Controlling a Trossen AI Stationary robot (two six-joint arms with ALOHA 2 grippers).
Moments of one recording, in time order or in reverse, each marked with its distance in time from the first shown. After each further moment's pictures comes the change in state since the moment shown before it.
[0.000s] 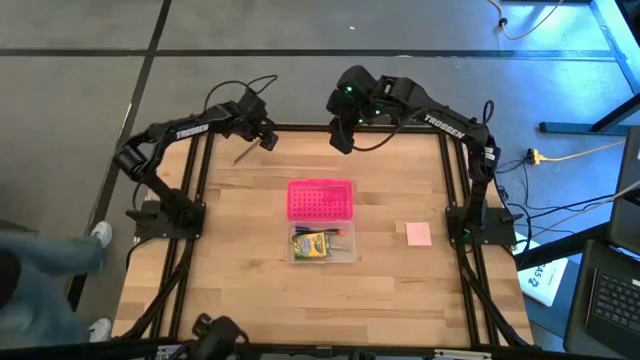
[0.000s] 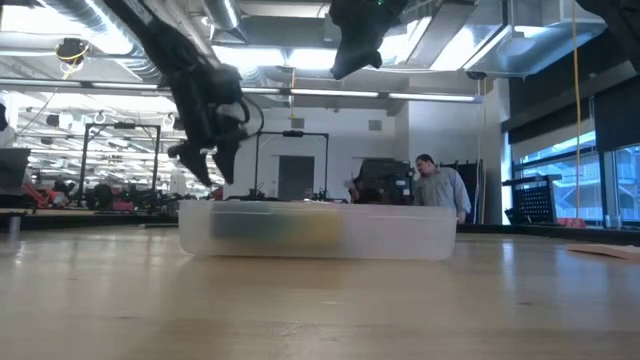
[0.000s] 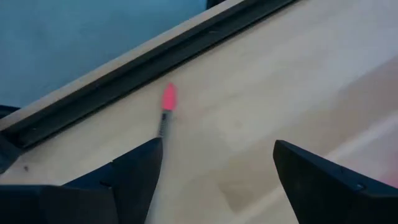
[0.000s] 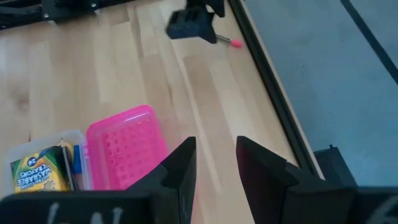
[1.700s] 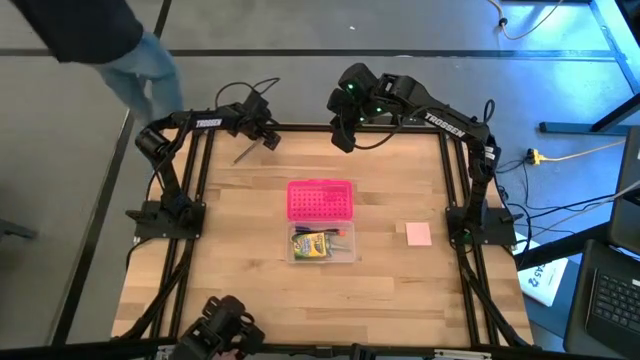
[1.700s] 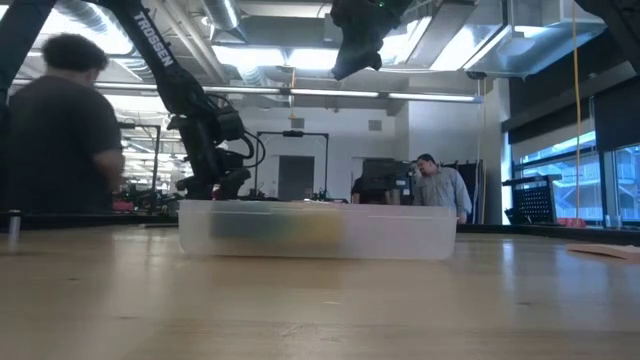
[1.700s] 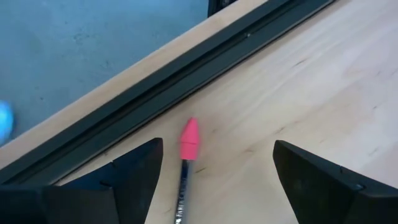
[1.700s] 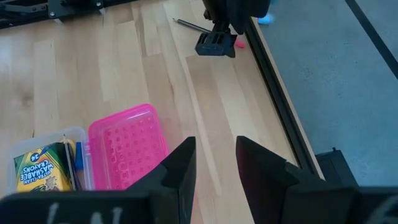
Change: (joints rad) left arm 0.085 0.233 0.000 0.223 0.042 0.135; right arm -0.021 0.000 -0.001 -0.002 -0.034 -0.026
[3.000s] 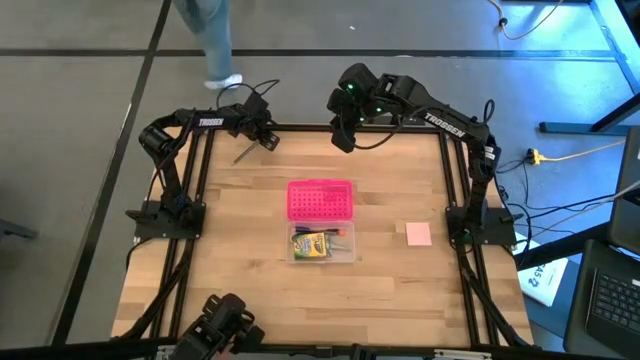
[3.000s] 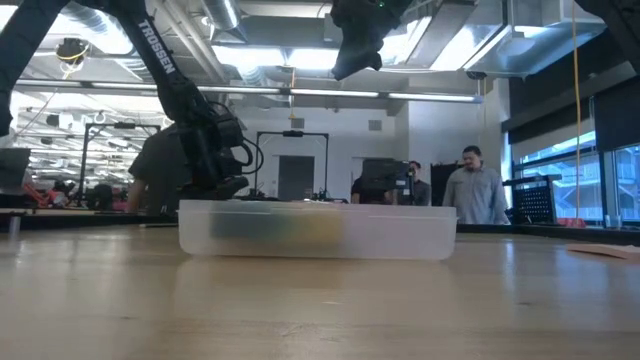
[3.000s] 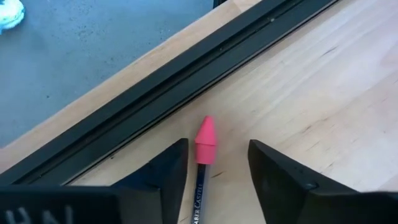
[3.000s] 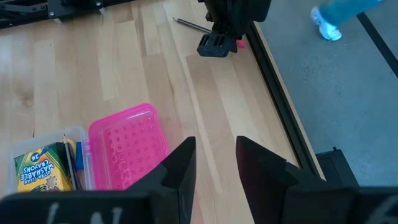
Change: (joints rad) left arm 0.014 0.042 0.000 0.020 -0.010 0.035; right arm 0.000 0.000 0.000 -0.002 0.000 0.003
